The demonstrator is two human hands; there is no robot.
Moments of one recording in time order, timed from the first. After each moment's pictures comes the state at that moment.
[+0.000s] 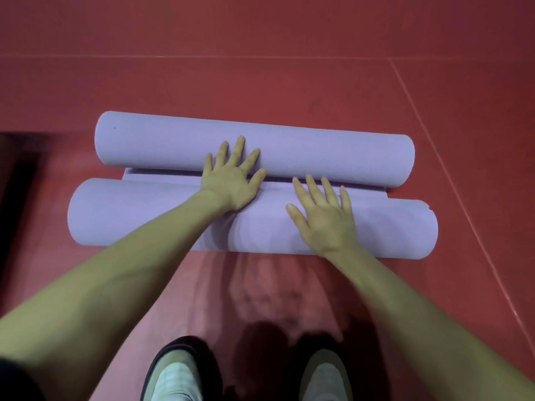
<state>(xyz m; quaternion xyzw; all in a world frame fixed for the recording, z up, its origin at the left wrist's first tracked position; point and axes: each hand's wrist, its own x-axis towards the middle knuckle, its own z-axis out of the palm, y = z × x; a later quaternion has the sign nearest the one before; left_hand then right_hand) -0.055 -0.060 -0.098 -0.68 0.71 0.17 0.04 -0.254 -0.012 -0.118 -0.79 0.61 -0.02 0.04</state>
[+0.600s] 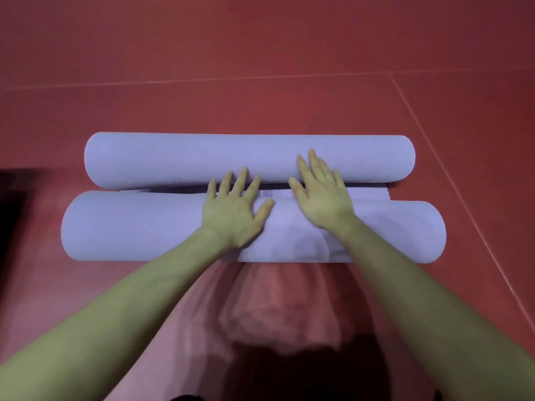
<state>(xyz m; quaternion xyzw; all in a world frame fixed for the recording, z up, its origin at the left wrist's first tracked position) -0.061 -0.078 -0.108 -0.67 0.73 0.13 0.04 -0.243 -0.123 -0.113 -0.77 0.63 -0.03 0.13</state>
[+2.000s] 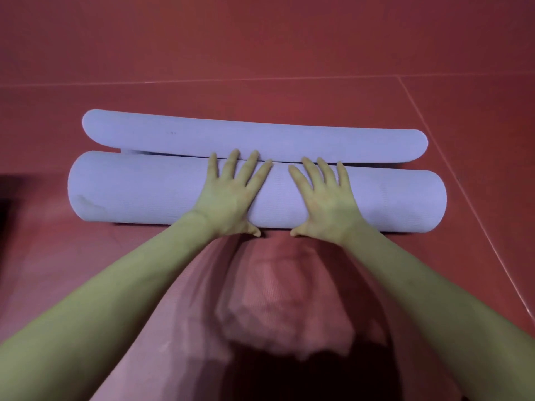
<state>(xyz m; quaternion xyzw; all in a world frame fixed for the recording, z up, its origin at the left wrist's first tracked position) -0.029 -0.133 -0.114 -0.54 0.84 -0.03 0.07 -0.244 -0.142 -0.122 -0.85 0.51 0.03 -0.09</state>
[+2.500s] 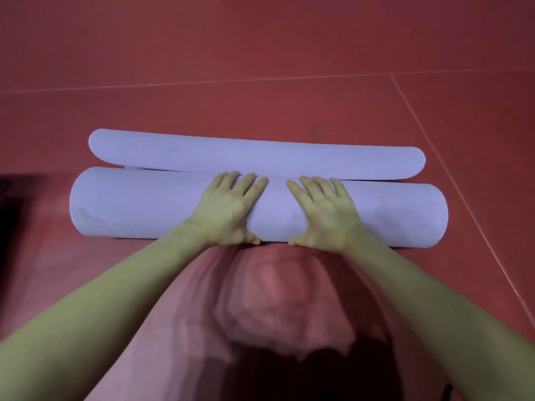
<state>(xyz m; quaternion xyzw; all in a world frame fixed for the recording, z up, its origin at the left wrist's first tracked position) -0.026 -0.100 -0.109 -0.49 0.87 -0.03 -0.02 -0.251 -0.101 -0.113 -0.87 0.49 -0.05 -0.07</state>
